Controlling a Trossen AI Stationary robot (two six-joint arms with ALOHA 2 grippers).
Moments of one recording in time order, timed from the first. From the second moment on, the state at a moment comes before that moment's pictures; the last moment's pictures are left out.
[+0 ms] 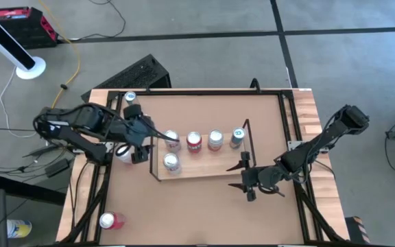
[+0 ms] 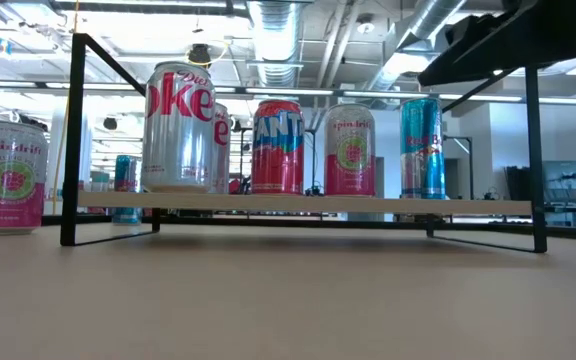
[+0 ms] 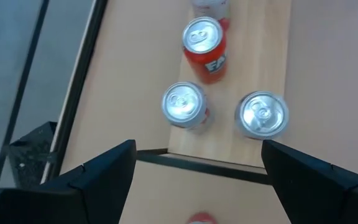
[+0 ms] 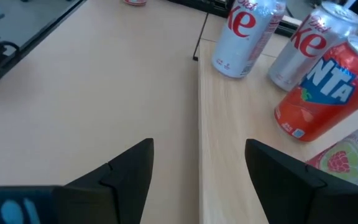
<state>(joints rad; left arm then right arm) -0.23 1.38 1.80 -1.44 -0.42 -0.29 0.55 1.25 0.62 0.11 0.49 0.00</state>
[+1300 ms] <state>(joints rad) -0.65 1.44 1.24 -0.93 0.15 -0.95 0.37 1.25 0.62 0.36 0.47 -0.28</state>
